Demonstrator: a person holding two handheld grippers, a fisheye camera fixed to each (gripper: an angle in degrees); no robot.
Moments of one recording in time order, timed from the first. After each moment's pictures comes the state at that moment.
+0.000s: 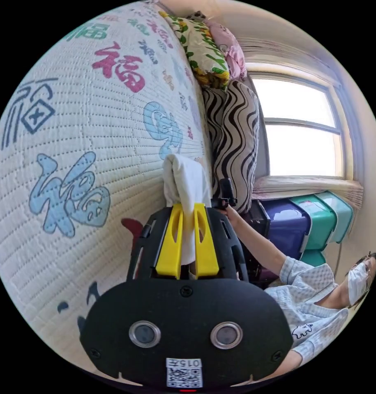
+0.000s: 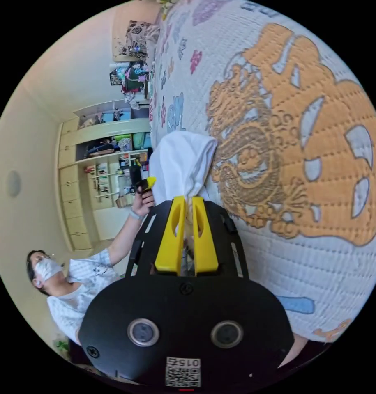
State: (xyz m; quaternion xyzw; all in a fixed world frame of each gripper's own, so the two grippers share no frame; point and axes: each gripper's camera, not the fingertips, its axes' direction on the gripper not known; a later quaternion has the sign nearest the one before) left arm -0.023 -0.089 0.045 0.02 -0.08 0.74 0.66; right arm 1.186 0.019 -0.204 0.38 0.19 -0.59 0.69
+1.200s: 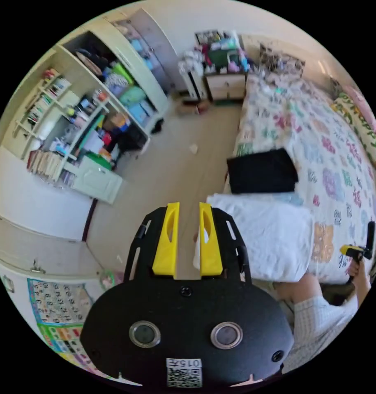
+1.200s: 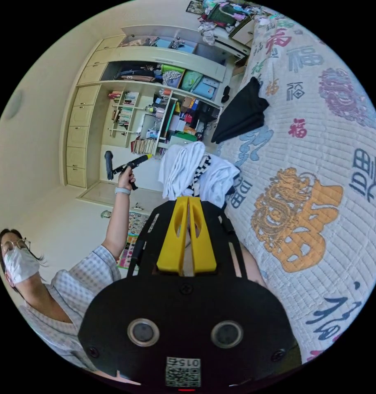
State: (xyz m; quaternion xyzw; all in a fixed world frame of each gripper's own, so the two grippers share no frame) left arm -0.058 0.272 -0.388 0.68 -0.33 0.38 0.53; right arm 0.867 -0.100 0.400 0.21 0.33 -0.70 0.60
